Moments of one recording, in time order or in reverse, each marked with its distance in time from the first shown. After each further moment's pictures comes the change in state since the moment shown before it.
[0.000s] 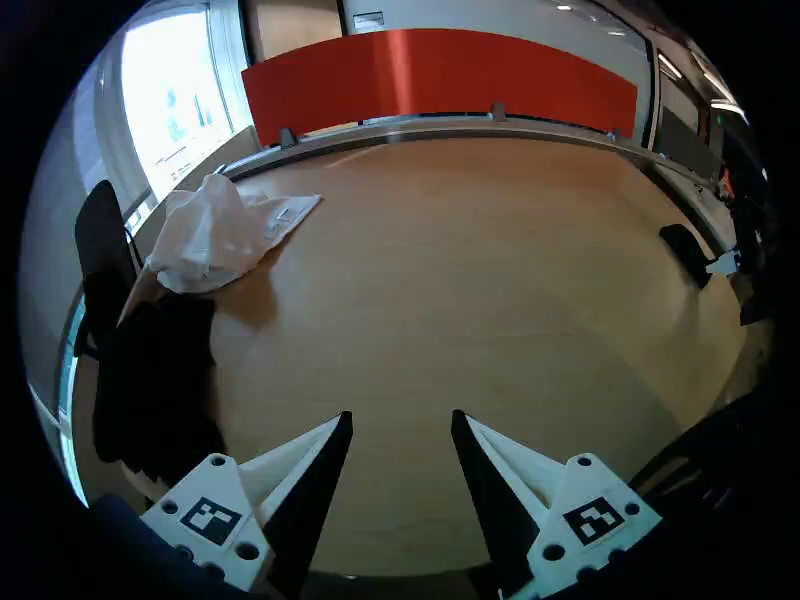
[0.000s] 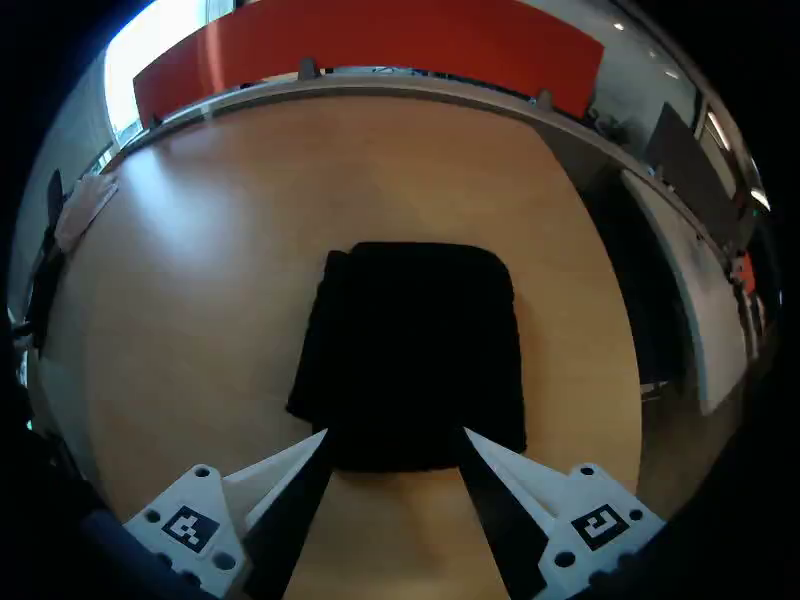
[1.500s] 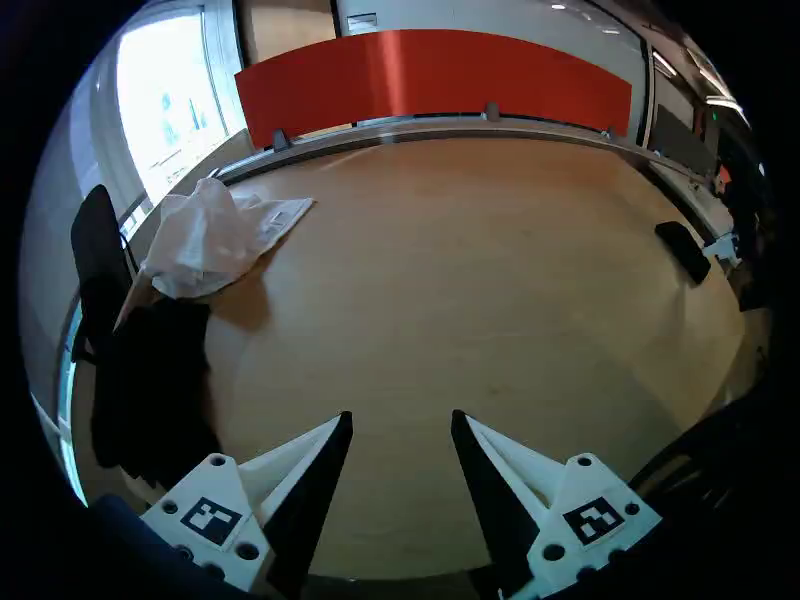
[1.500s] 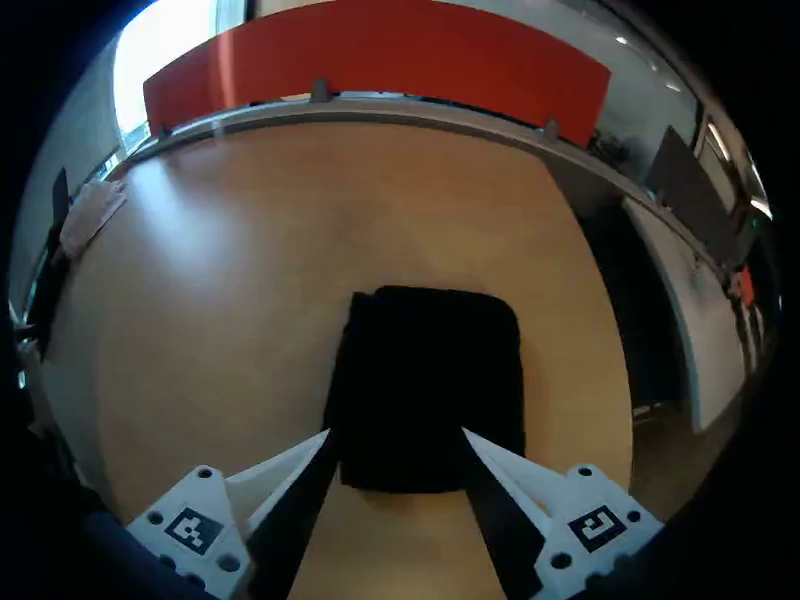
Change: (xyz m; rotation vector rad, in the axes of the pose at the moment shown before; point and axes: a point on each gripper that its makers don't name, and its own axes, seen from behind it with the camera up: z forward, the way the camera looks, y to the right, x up) left arm 0.001 0.004 0.001 -0.016 0.003 0.018; right arm 0.030 -0.006 -0.012 -0.010 0.050 -0.011
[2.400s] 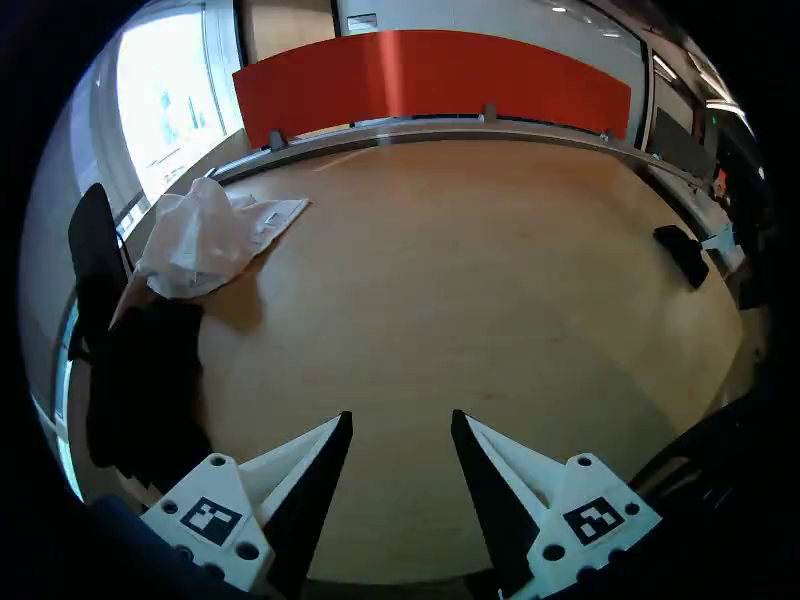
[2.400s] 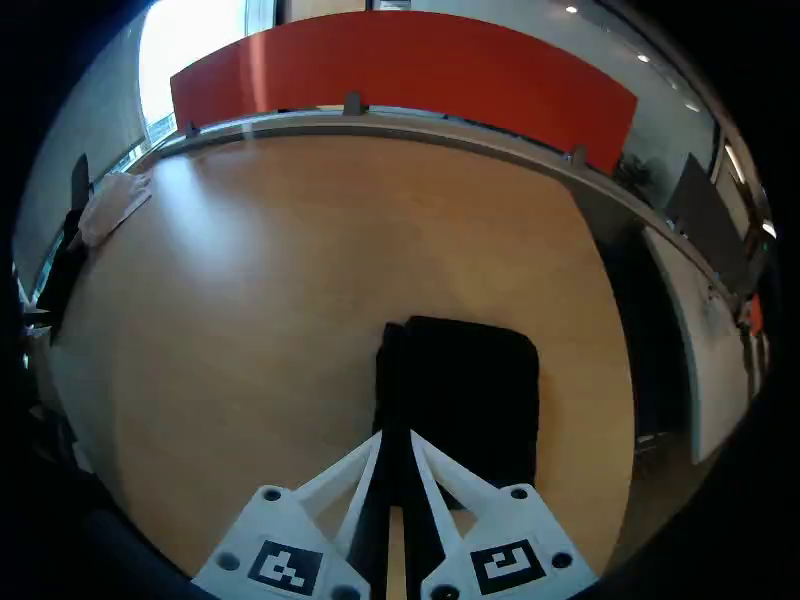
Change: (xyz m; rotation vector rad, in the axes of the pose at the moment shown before) left arm 0.004 0.006 0.005 -0.013 0.006 -0.009; right arm 0.020 -0.032 -0.007 0.075 0.031 -0.100
